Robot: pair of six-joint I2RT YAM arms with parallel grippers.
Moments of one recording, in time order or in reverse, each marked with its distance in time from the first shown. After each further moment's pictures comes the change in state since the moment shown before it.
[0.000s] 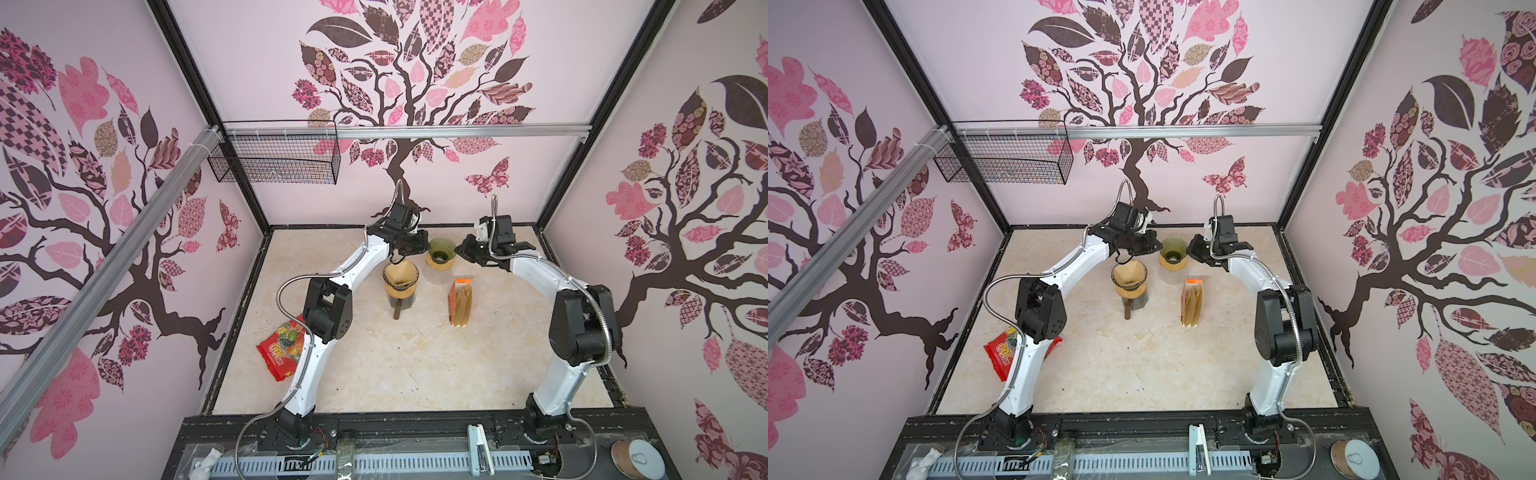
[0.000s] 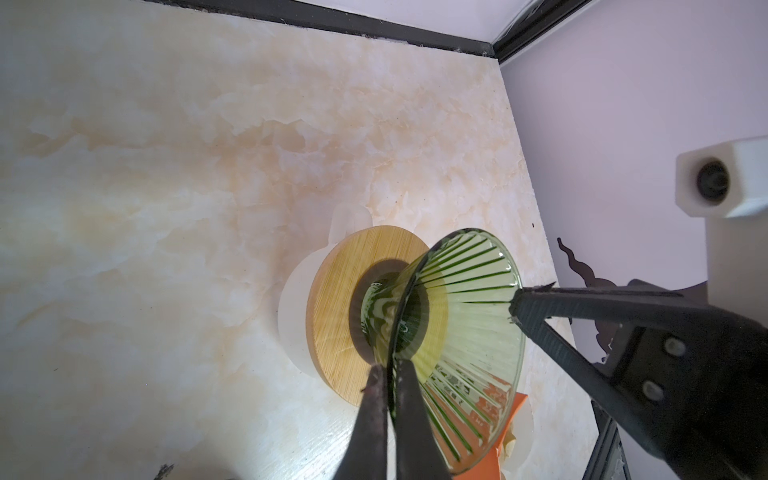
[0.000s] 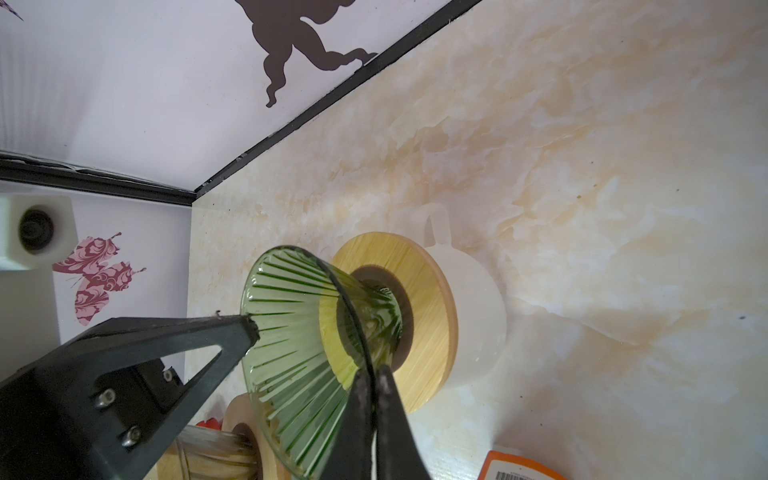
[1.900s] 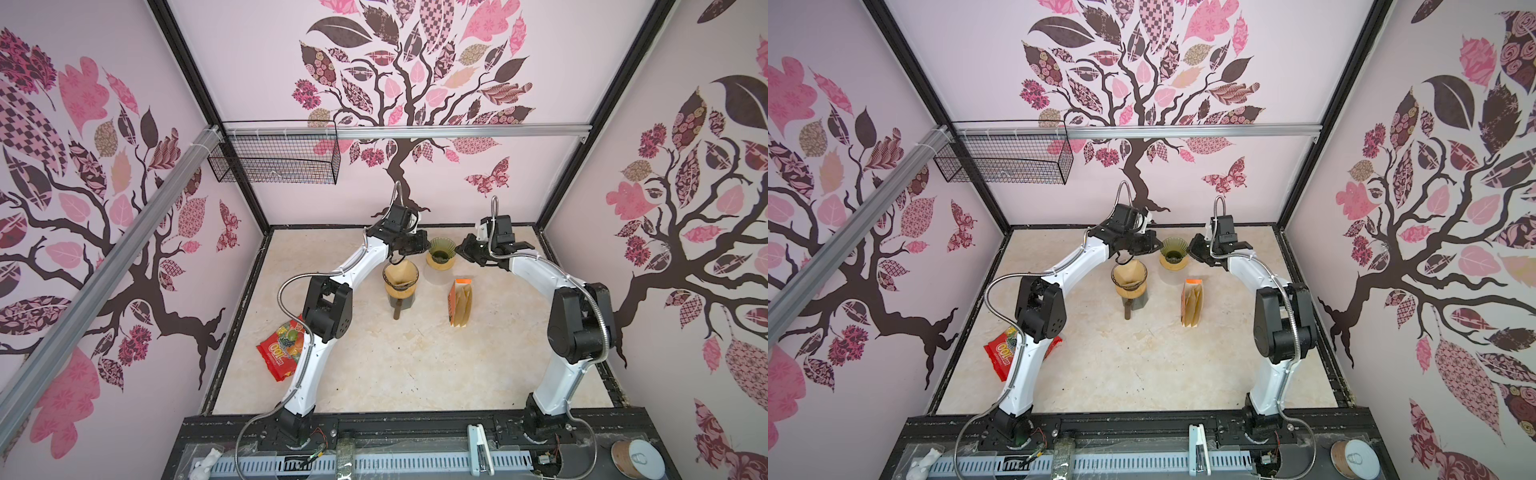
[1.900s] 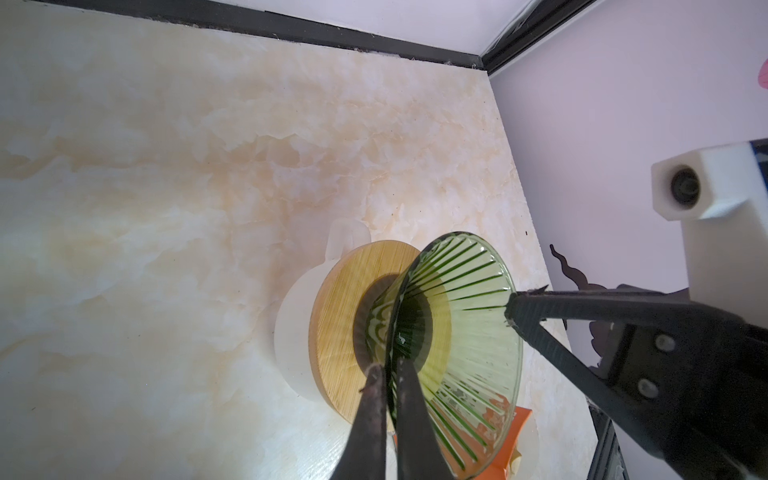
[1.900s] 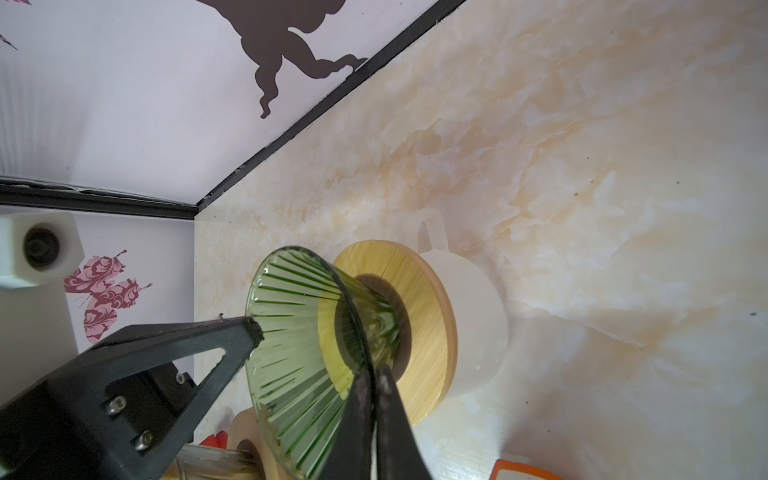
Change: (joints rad) left arm 0.009 0.005 -0.037 0.077 0.023 -0.005; right arm 0.002 0.021 0.011 0.004 0.005 0.046
